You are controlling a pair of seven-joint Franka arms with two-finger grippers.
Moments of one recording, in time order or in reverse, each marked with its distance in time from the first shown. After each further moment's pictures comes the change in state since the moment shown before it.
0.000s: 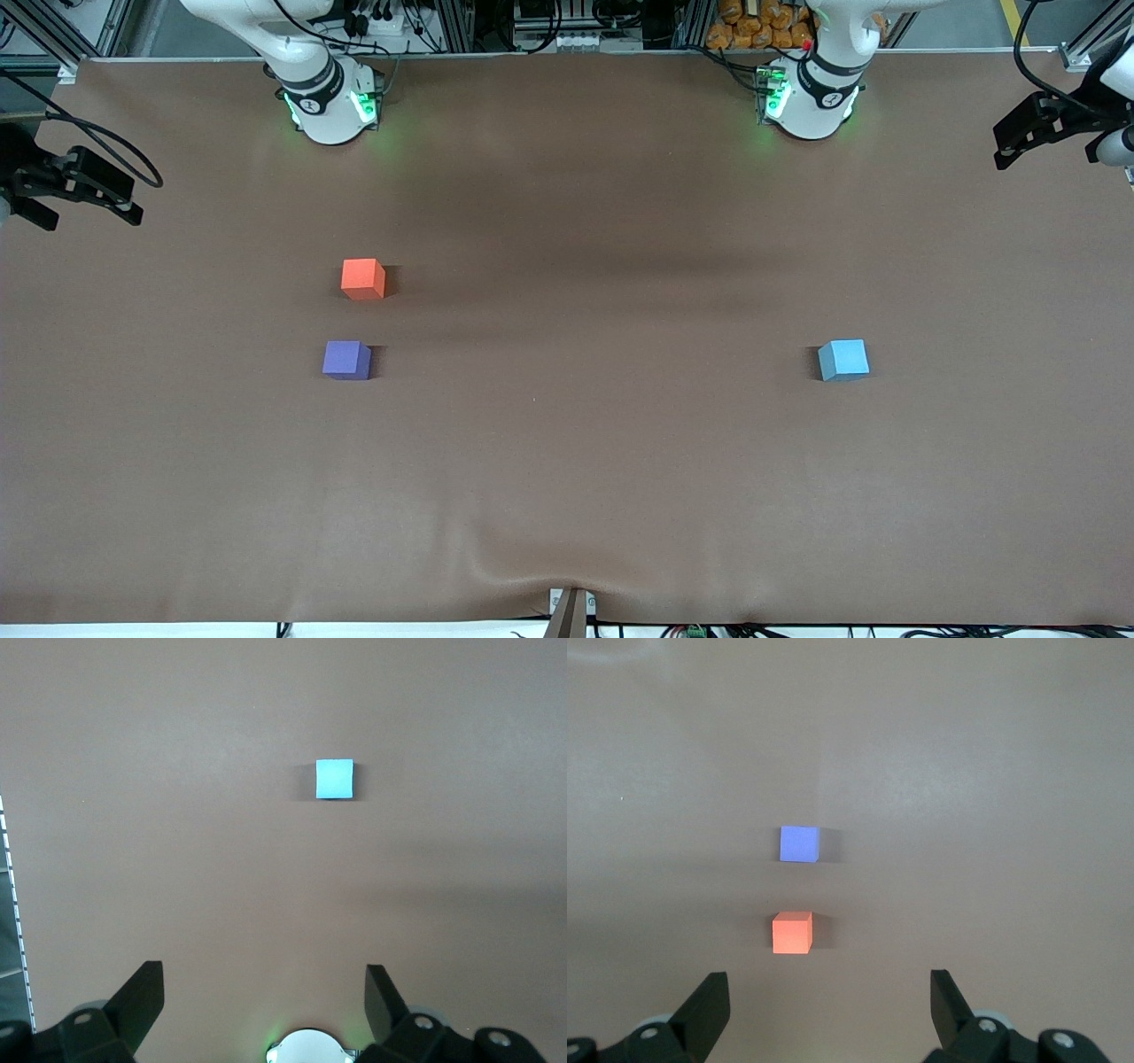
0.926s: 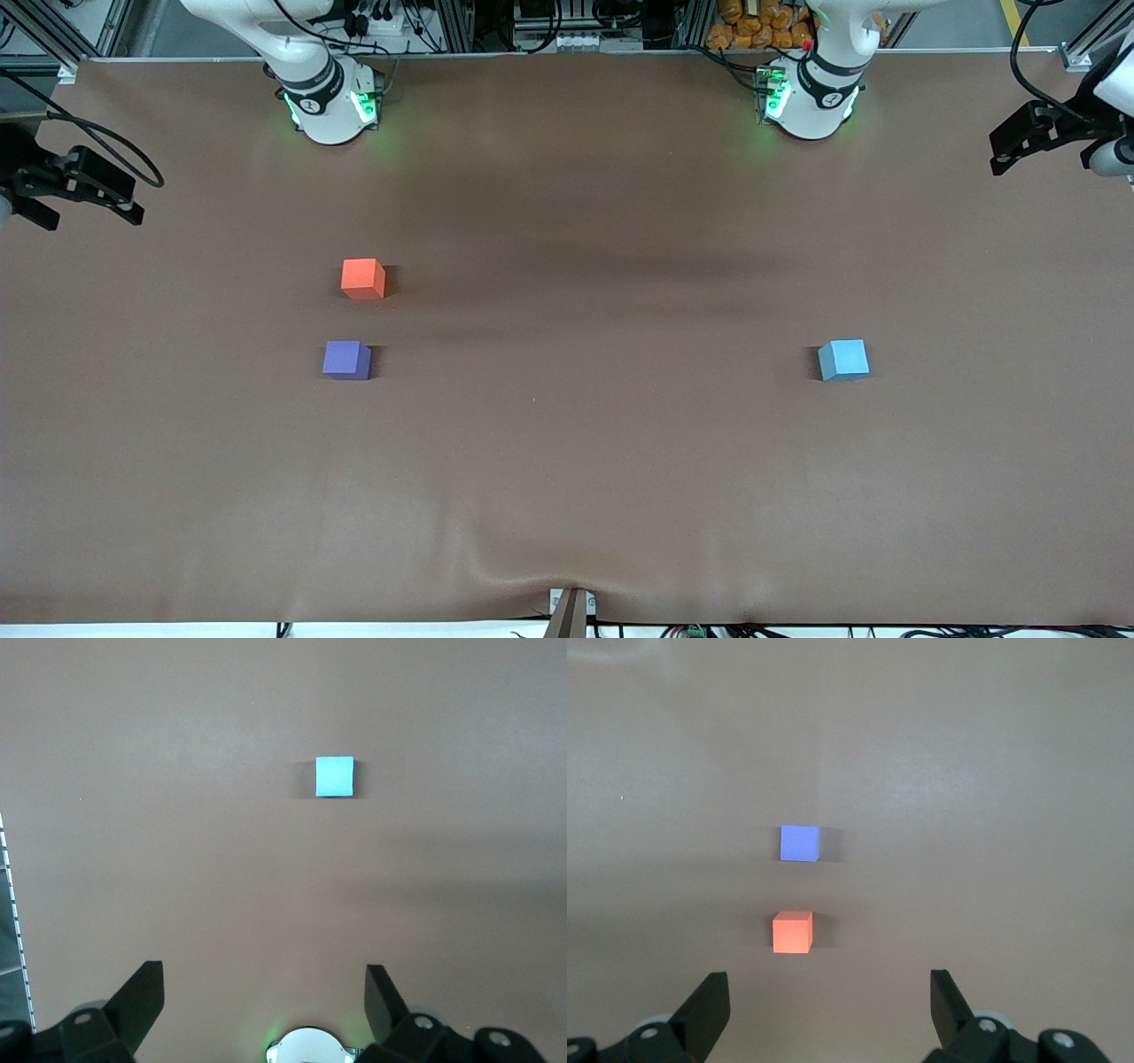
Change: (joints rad) left arm 0.000 0.010 0.000 0.000 0.000 0.000 0.000; right arm 0.000 0.000 0.001 0.000 0.000 -0.001 0.000
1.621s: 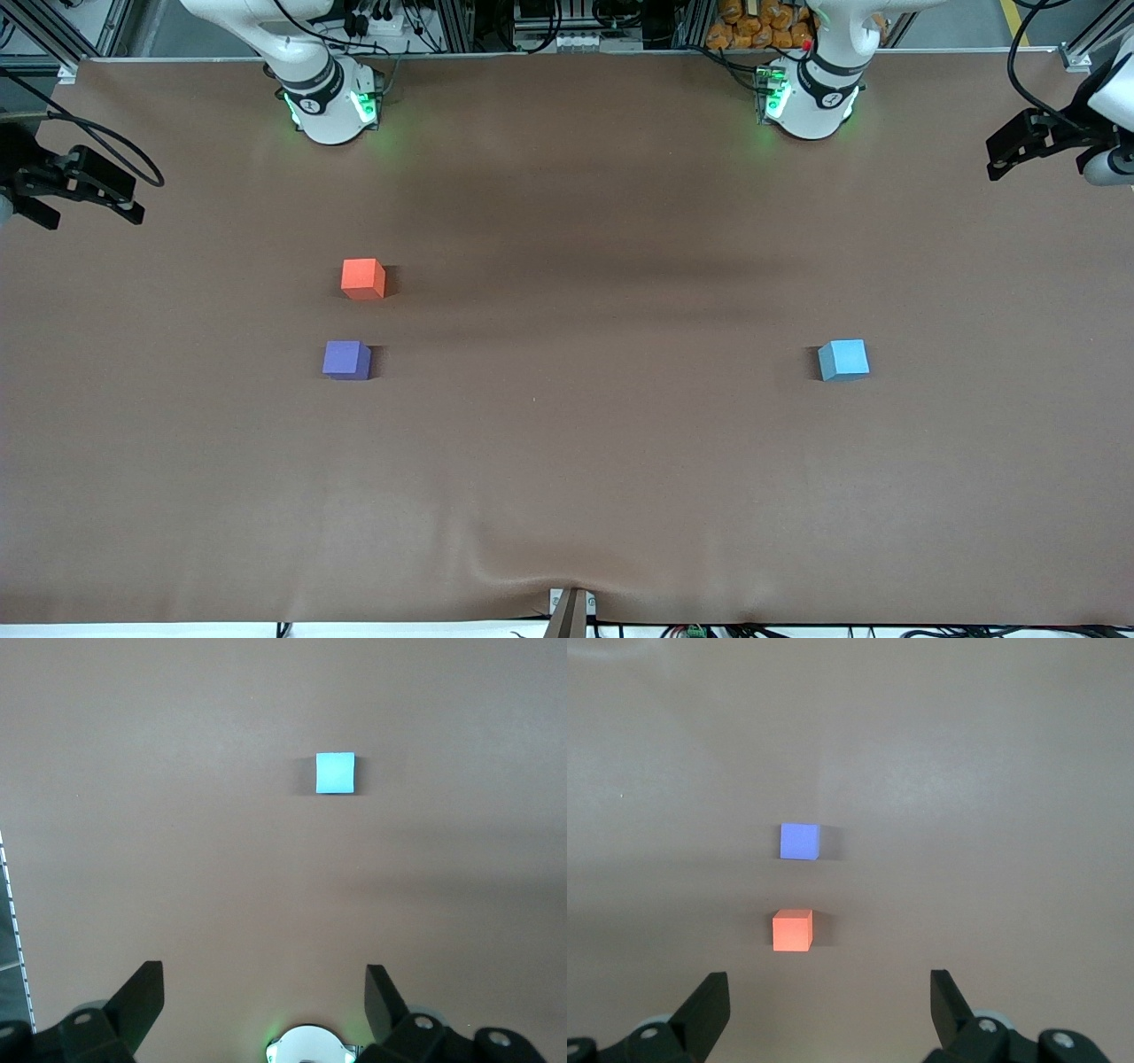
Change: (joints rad) left arm 0.001 0.020 0.002 0.000 0.000 -0.001 0.000; right arm 0.000 0.000 0.000 0.000 0.000 -0.006 0.000
